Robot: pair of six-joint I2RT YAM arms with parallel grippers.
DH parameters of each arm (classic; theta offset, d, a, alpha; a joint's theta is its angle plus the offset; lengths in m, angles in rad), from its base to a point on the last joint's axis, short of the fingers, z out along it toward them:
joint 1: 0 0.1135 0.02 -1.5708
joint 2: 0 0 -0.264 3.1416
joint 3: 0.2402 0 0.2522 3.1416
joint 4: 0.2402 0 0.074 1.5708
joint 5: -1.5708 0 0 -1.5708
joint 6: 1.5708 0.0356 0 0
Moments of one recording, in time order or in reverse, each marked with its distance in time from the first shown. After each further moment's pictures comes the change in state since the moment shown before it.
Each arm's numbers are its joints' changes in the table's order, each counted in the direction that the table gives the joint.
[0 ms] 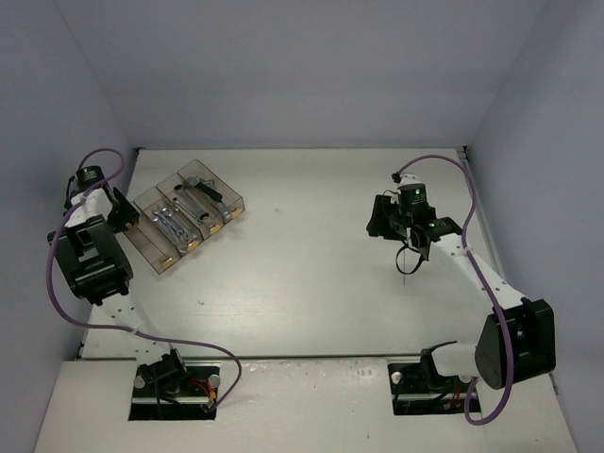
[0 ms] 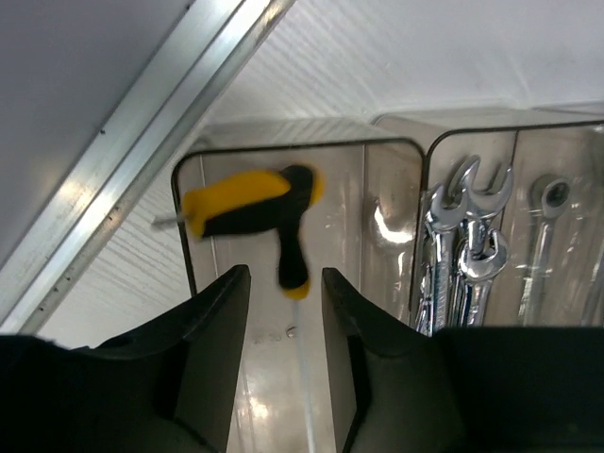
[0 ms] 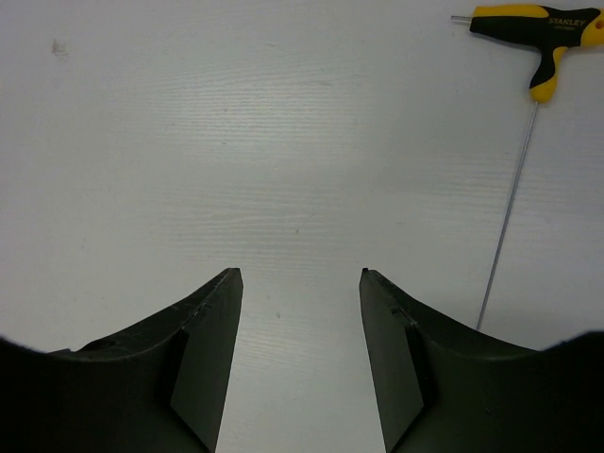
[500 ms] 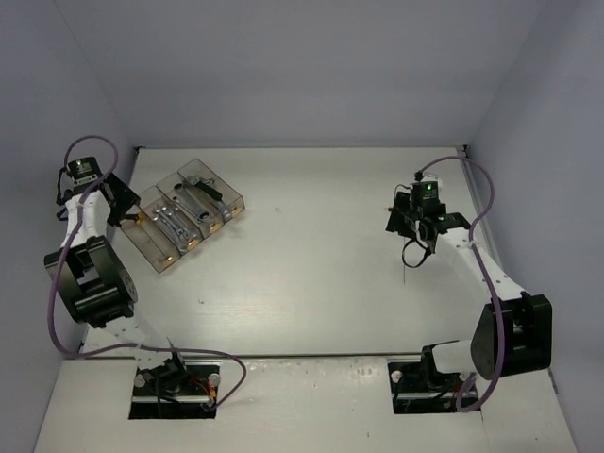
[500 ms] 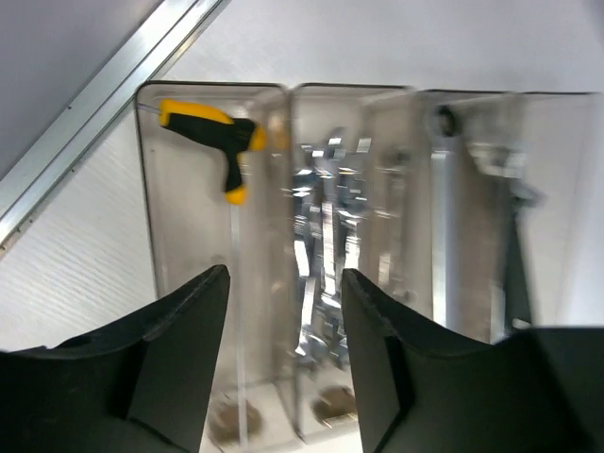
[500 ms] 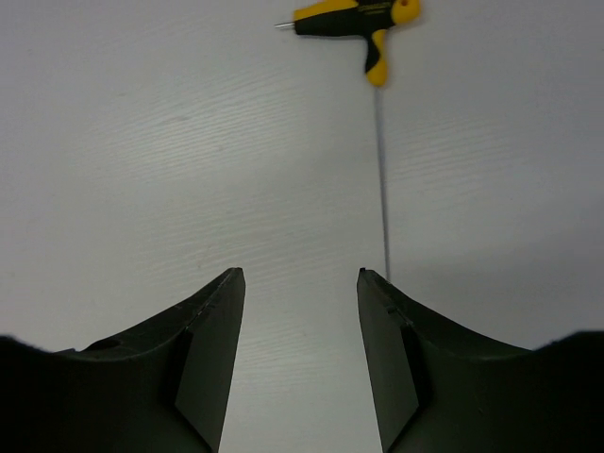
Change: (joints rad) left arm -0.028 -0.215 -0.106 -0.024 -0.032 -0.125; right arm -0.094 0.025 0.011 0.054 -0.129 0.052
